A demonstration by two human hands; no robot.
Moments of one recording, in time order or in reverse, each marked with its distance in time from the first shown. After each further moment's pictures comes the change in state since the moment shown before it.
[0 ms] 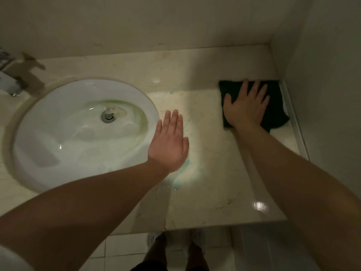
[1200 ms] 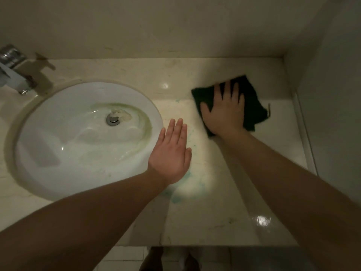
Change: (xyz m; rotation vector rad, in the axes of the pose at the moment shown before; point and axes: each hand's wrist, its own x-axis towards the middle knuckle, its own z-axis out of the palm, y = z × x) left_hand 0.000 -0.001 0.001 0.017 -0.028 -0.020; right_hand -0.003 -0.060 0.001 0.011 -0.028 -0.342
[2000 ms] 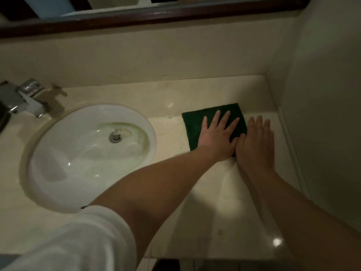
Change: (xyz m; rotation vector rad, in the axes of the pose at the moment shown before) left_hand 0.123 0.121 -0.008 0.115 -0.124 0.075; right_hand -0.058 0.096 -0.004 0.100 0.122 0.176
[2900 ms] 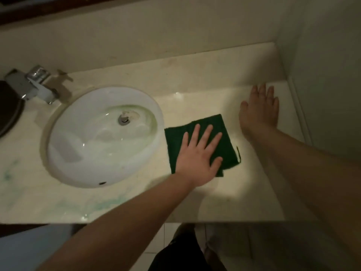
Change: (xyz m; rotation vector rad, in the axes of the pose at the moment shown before) left_hand -0.146 -0.030 0.029 -0.004 -0.021 0.029; right_hand 0.019 -0.007 0.005 -0.044 -0.086 0.026
